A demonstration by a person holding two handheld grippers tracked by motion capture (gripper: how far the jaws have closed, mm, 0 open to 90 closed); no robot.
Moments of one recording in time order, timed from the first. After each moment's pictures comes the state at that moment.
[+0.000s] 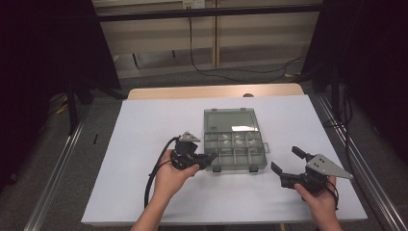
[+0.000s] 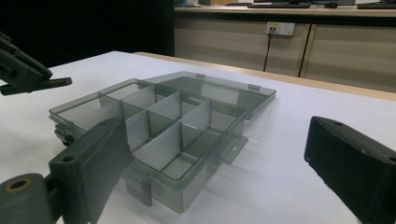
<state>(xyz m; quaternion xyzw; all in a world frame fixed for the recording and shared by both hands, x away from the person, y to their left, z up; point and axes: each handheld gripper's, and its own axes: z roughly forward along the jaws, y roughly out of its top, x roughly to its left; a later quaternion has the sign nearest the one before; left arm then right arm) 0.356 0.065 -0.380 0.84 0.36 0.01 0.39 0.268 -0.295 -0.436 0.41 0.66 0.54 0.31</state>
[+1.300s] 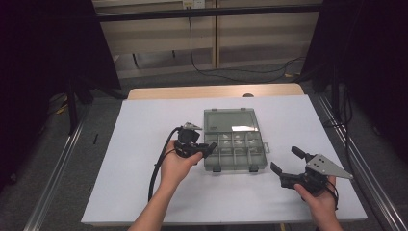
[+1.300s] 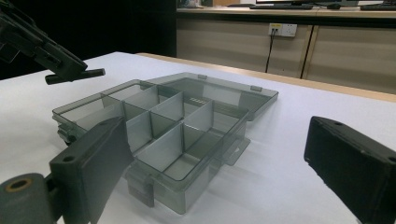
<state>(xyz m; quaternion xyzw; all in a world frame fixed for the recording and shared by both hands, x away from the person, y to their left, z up) 0.384 0.055 -0.379 0.83 0.40 0.03 0.39 0.268 -0.294 -0.436 0.41 0.66 0.55 0.31</state>
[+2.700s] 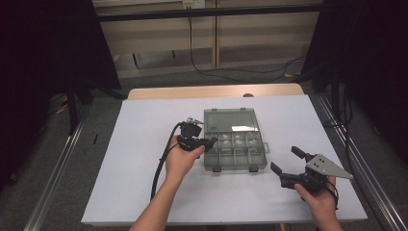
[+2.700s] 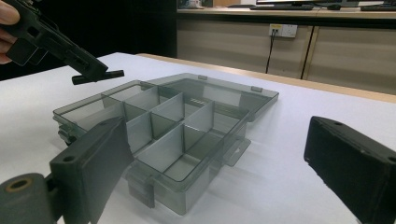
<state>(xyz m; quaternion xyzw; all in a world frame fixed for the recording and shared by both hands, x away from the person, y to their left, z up) 0.405 0.046 -0.387 0.82 0.42 0.04 0.38 0.268 -0.295 -0.436 0.41 0.66 0.55 0.31</state>
